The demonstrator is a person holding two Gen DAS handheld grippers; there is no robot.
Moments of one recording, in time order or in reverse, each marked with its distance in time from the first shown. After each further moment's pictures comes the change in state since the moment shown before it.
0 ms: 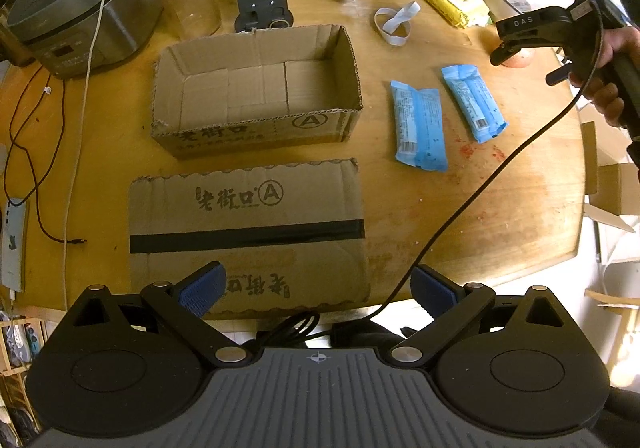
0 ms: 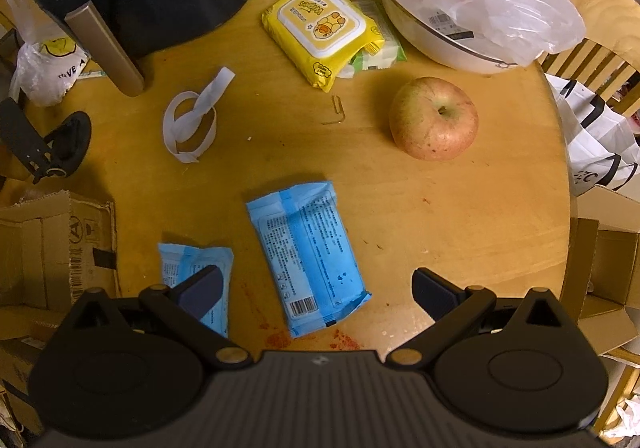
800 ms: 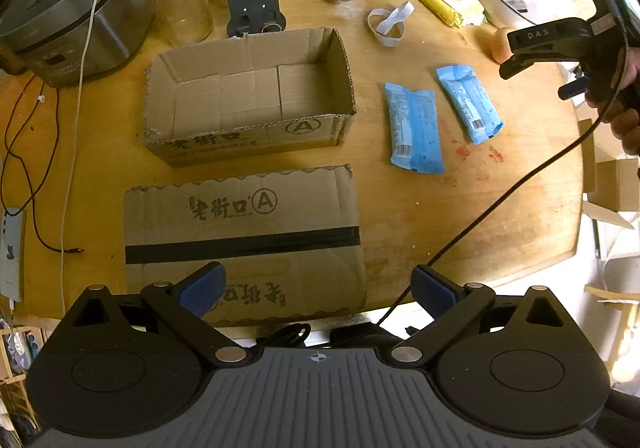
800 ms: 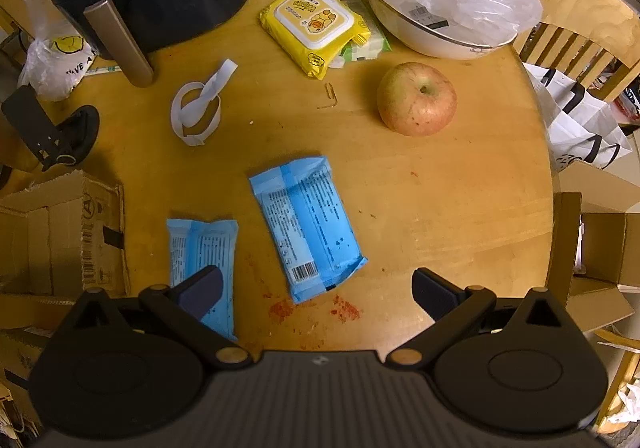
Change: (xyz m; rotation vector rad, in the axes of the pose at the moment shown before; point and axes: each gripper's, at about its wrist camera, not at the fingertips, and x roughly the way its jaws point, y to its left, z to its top) left arm 0.003 -0.003 0.006 0.018 -0.001 -0.006; right arm -0.024 0.004 -0.031 0.030 -0.022 -0.023
